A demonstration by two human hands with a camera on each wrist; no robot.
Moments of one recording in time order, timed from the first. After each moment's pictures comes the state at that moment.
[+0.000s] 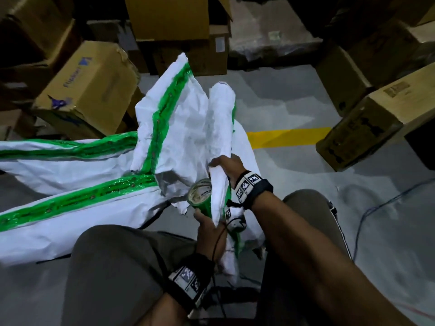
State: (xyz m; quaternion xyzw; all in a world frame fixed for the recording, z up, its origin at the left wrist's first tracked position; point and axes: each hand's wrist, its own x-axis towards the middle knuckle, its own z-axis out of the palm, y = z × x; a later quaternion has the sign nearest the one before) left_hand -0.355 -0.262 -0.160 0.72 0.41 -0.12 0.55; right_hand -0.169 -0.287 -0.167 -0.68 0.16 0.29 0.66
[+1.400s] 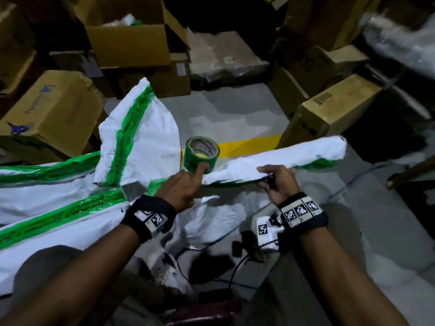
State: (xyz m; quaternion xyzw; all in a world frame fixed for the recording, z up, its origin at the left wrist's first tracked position) left_hand -0.286 -0.256 -0.053 0.99 -0.15 -0.06 0.04; right_hand -0.225 -0.510 -0.071 -0.52 0.27 0.13 0.80
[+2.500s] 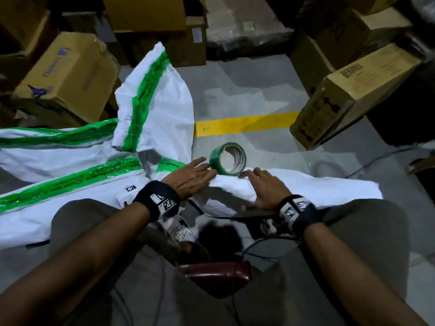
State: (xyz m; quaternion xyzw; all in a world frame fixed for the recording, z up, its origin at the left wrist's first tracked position) left_hand -0.319 -0.222 -0.129 0.90 -0.41 0.07 -0.10; right_hand -0.291 -0.504 -0.147 -0.94 -0.28 0.17 0.12
